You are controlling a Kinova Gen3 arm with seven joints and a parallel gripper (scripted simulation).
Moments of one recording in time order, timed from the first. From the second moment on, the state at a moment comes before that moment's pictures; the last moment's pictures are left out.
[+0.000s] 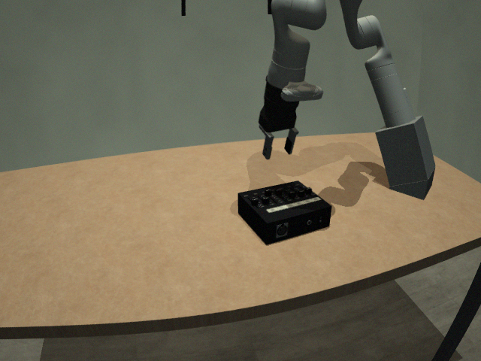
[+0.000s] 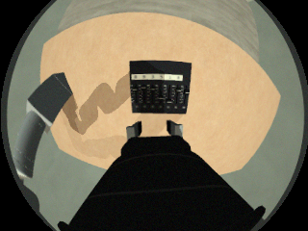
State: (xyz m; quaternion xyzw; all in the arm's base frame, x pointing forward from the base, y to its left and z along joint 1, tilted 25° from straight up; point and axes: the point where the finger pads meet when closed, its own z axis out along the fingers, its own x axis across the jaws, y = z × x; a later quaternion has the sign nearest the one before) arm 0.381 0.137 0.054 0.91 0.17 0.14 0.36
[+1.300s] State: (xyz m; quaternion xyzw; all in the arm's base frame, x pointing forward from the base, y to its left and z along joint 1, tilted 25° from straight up) arm 0.342 0.135 0.030 0.79 0.51 -0.04 0.34
